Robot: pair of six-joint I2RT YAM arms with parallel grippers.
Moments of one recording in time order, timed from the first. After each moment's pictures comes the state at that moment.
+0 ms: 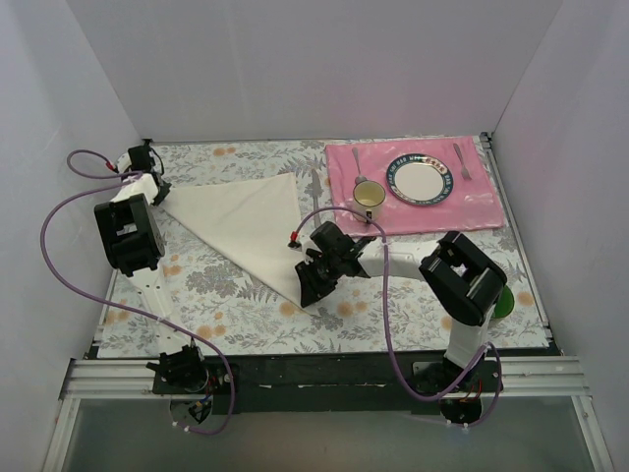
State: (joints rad) left arm 0.30 2.25 1.69 -0.30 -0.26 -0.63; right arm 0.89 1.83 1.03 -0.19 -0.53 0.27
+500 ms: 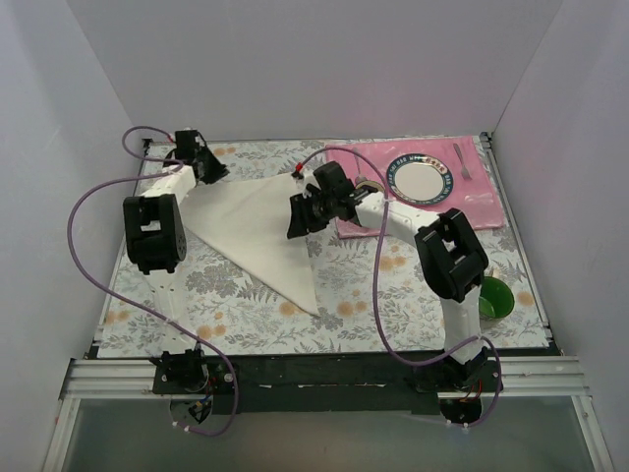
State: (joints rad) left arm 0.09 2.19 1.70 -0.23 0.13 -0.64; right arm 0.73 1.98 1.47 -0.27 -0.48 0.30
